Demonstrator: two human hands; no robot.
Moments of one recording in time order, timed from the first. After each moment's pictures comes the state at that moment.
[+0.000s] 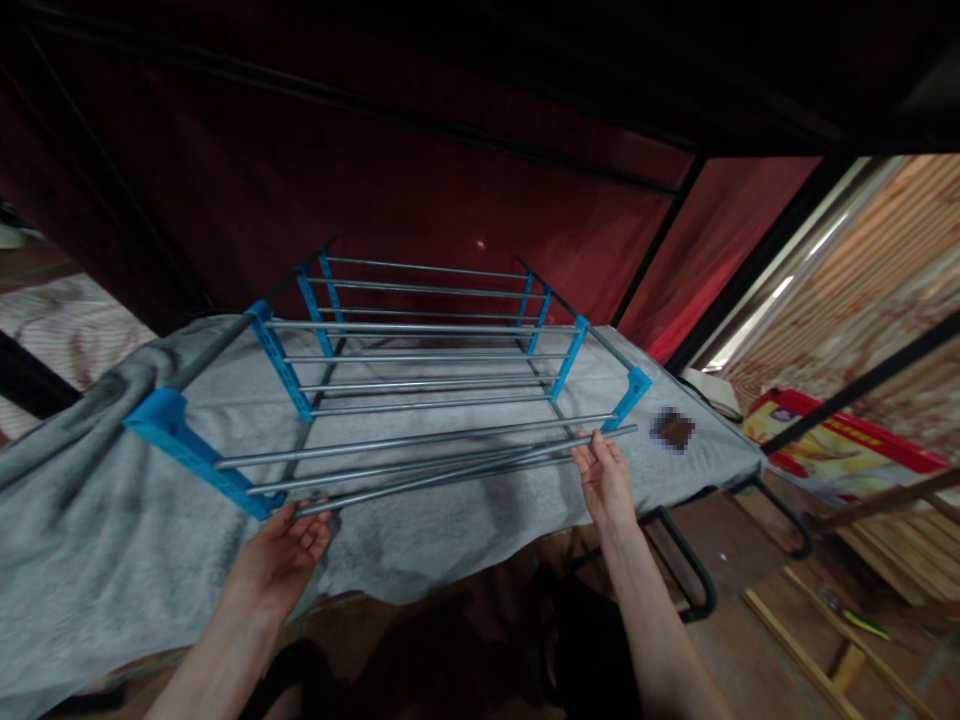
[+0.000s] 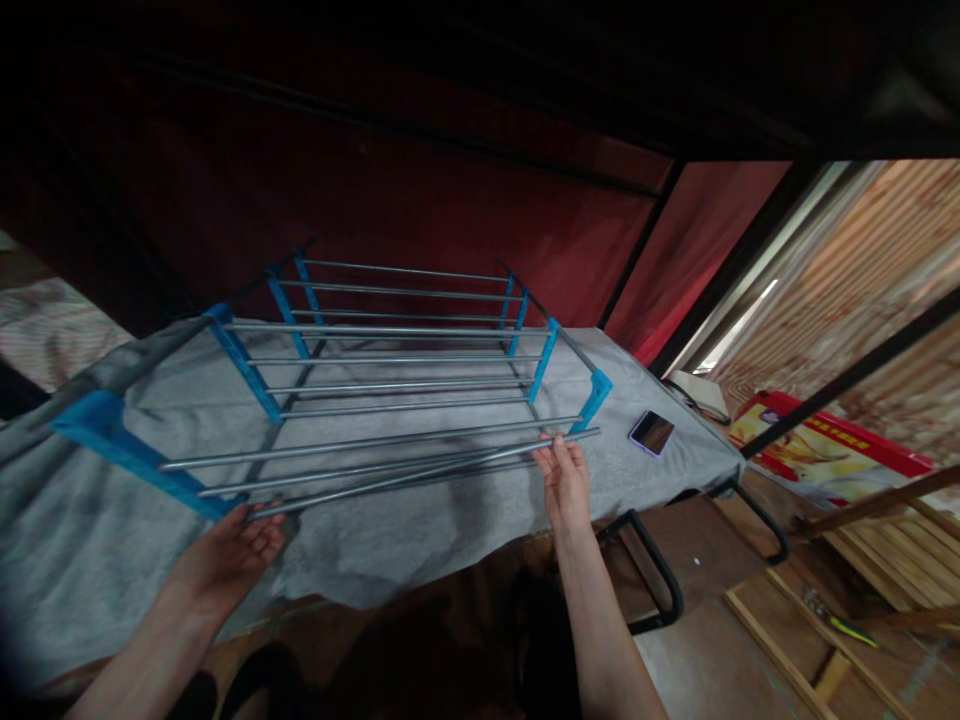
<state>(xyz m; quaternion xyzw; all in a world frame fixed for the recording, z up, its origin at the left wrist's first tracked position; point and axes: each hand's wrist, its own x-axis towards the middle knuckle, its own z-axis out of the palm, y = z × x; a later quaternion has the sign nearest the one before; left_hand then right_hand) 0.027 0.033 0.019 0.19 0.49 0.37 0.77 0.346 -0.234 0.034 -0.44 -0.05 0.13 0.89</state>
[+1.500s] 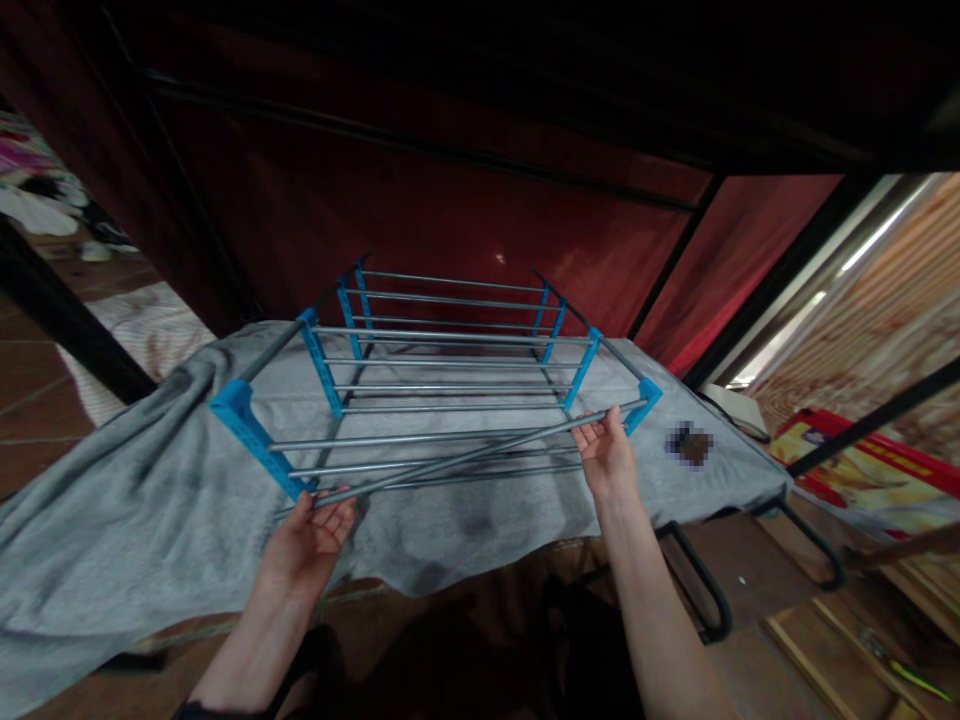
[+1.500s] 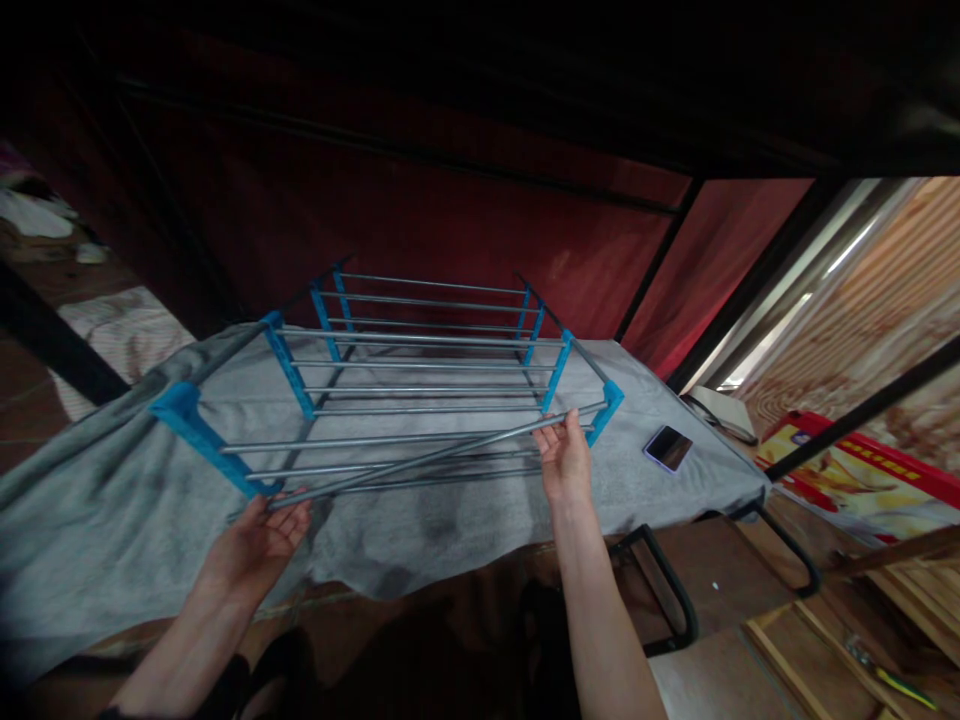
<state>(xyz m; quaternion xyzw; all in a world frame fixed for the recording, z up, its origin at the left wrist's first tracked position) 0.021 0.008 0.034 0.19 0.42 0.44 0.77 0.346 -0.203 0.084 -0.39 -0.06 0.17 0.90</state>
